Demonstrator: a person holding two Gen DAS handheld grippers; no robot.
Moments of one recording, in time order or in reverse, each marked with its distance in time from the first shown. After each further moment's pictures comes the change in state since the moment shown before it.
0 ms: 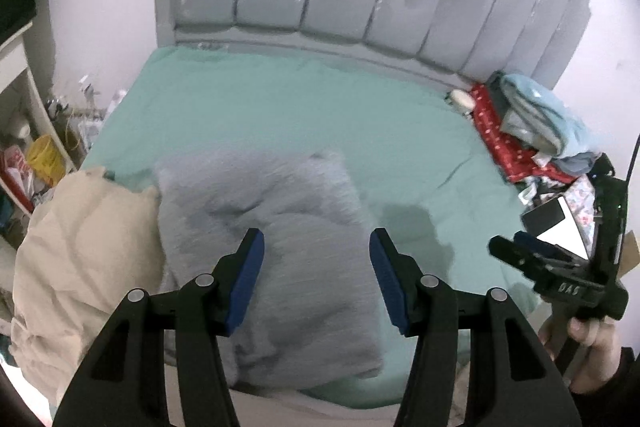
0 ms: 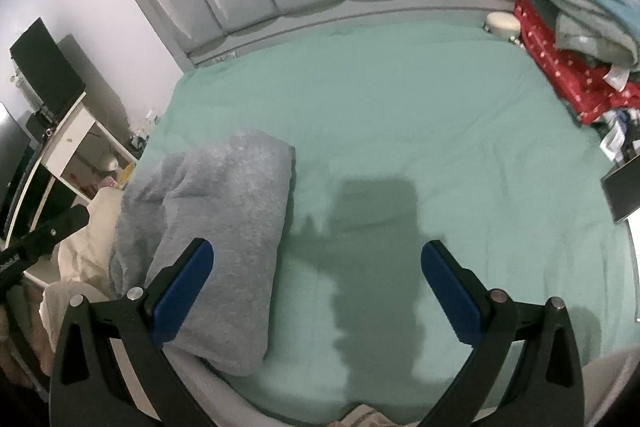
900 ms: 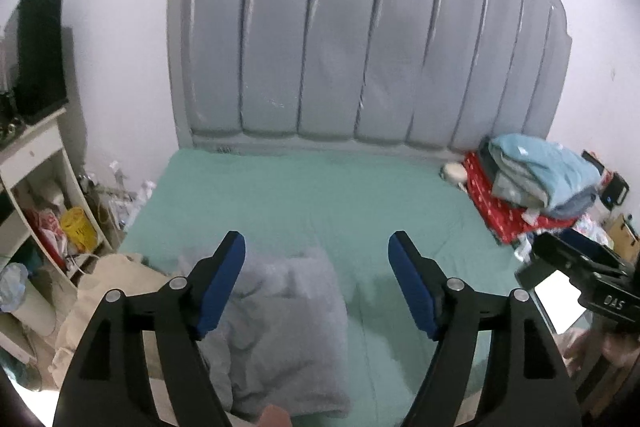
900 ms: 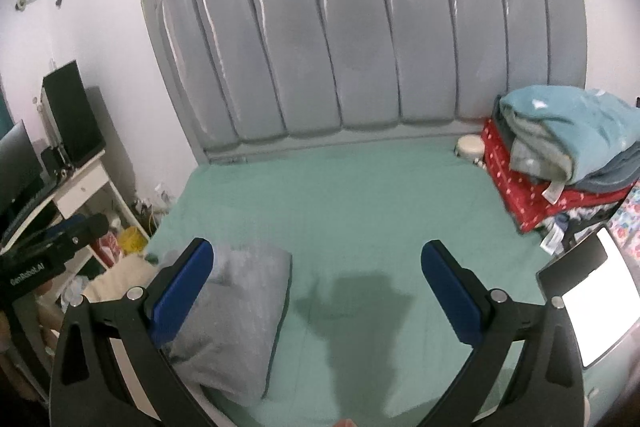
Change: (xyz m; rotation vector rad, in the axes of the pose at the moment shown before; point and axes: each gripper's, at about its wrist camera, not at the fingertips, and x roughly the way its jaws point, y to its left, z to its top) left arm -0.097 -0.074 0.033 0.058 -0.311 0.131; right arm -0.135 0.020 0.034 -0.078 -0.361 -0.051
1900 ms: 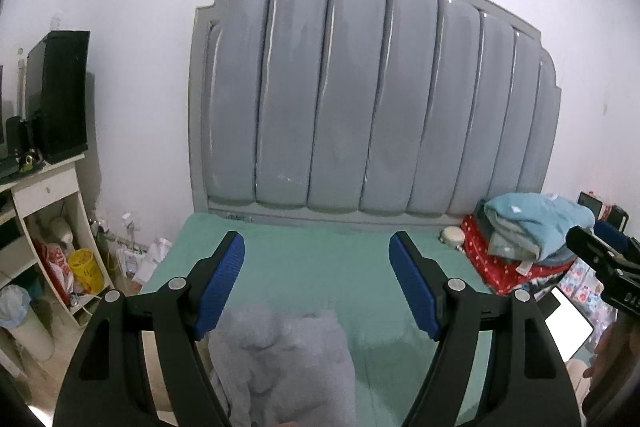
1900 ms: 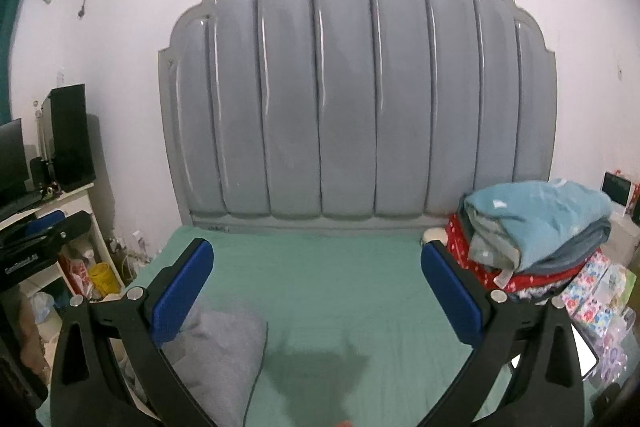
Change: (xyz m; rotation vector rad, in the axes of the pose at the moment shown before) left arm -0.063 0.010 0.019 -0.017 -0.235 0.004; right arm -0.075 0.036 0.023 -0.134 -0.293 -0.121
